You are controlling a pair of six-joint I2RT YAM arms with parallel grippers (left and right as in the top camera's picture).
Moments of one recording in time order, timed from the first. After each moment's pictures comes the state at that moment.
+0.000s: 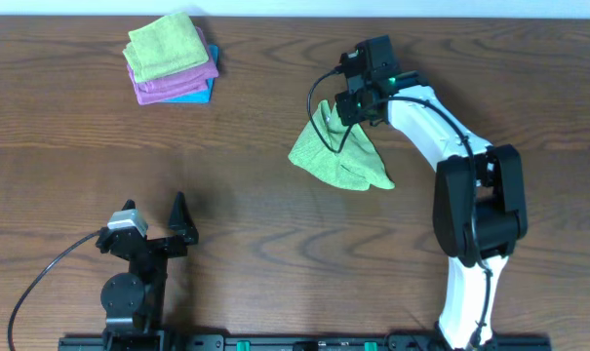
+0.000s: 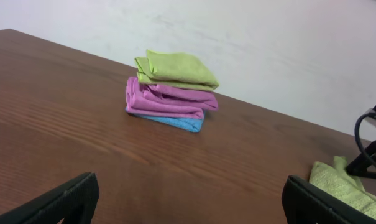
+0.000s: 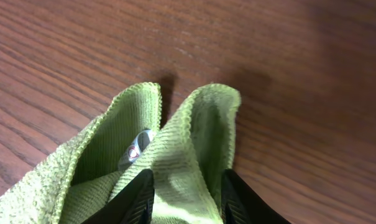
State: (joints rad) left arm -0.01 0.01 0.02 -0.11 -0.02 -0.30; right arm 0.28 2.16 1.62 -0.56 -0.13 -0.02
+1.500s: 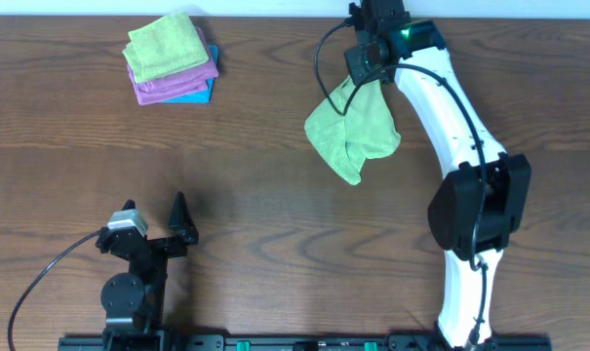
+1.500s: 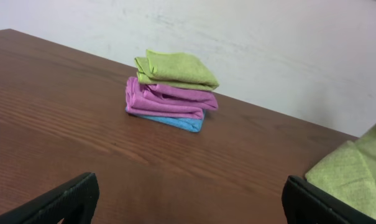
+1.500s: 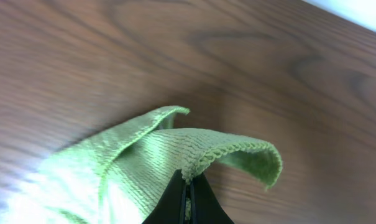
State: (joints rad) left arm -0.01 0.01 0.02 -0.11 -0.02 -0.30; right arm 0.28 2.21 2.09 -0.93 0.16 -0.06
